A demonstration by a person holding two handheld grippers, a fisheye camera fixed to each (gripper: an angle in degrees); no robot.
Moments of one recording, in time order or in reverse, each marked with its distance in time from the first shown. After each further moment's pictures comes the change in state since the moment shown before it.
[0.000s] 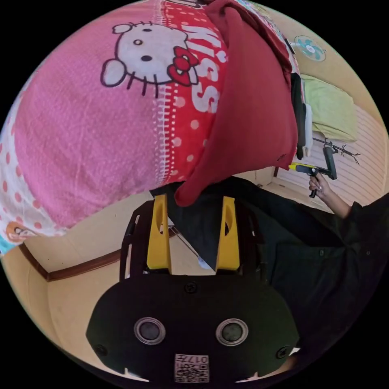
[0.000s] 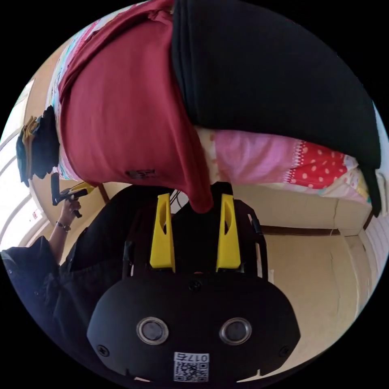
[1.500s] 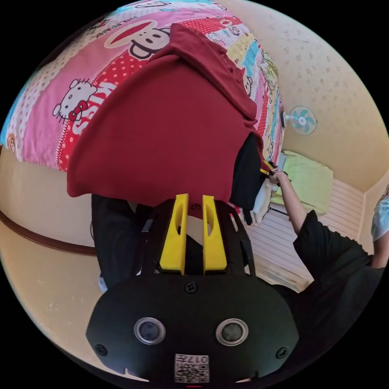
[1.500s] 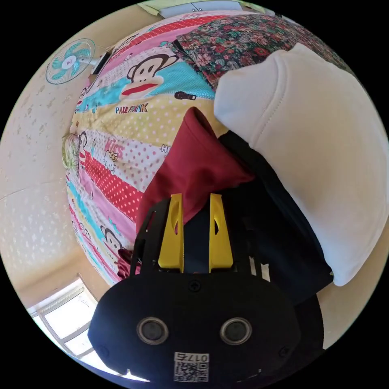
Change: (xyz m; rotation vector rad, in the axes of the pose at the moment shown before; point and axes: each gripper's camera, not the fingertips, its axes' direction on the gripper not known) left arm 0.222 0.008 0.039 0.444 0.263 -0.354; right arm 0.243 -0.144 -0.305 0.711 -0.310 0.862
